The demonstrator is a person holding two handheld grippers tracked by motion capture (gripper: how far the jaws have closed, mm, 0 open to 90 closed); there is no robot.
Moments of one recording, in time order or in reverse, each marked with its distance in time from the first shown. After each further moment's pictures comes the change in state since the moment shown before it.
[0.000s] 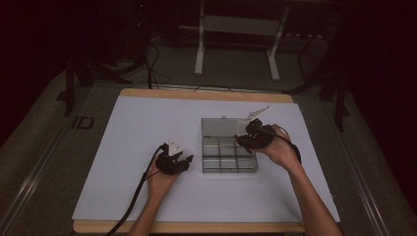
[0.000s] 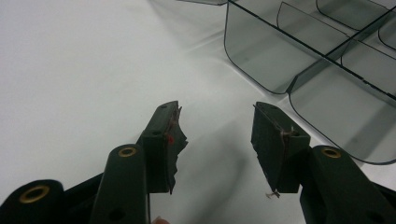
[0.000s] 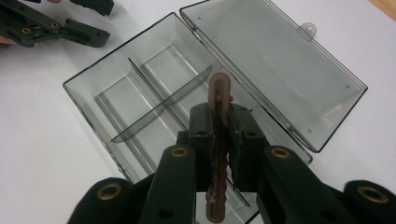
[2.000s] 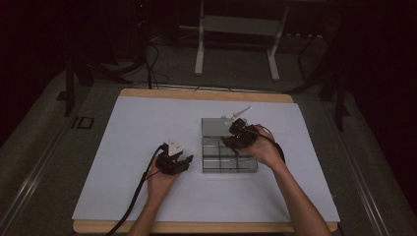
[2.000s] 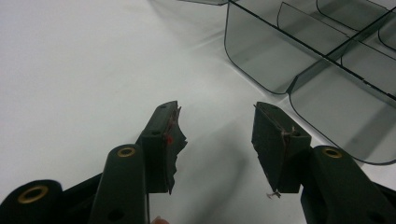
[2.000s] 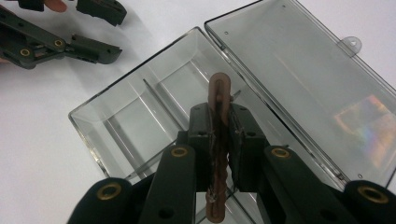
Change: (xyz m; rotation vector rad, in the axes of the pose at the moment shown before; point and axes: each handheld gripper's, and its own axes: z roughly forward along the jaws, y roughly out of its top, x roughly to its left) left arm 0.000 0.000 0.000 -0.001 -0.002 -0.002; right arm 0.017 0.024 0.036 0.037 0.030 -0.013
